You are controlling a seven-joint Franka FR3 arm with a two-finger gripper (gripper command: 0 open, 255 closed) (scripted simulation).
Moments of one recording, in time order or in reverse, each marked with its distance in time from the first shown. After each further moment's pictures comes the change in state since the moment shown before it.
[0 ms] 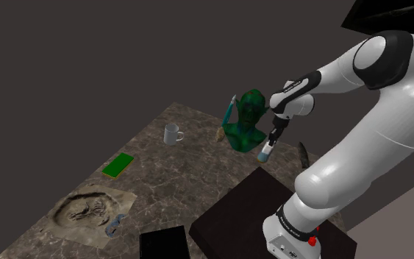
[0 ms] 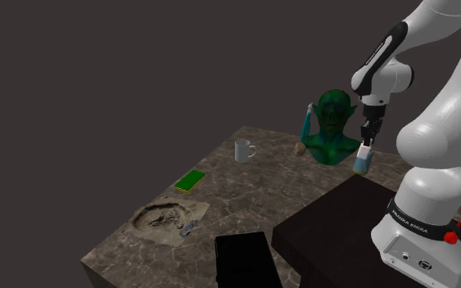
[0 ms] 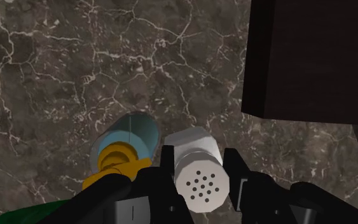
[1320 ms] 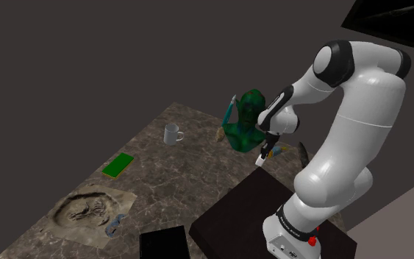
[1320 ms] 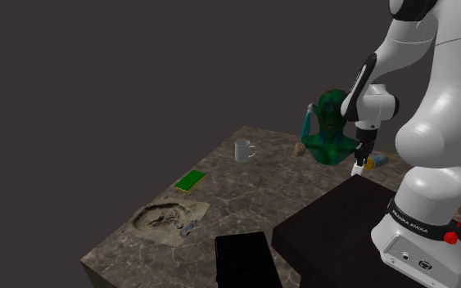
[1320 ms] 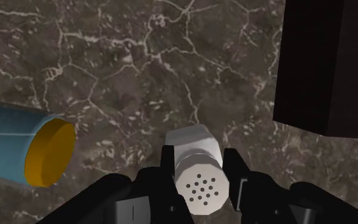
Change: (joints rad) arm -0.038 0.300 0.064 -0.006 0.196 0.286 -0.120
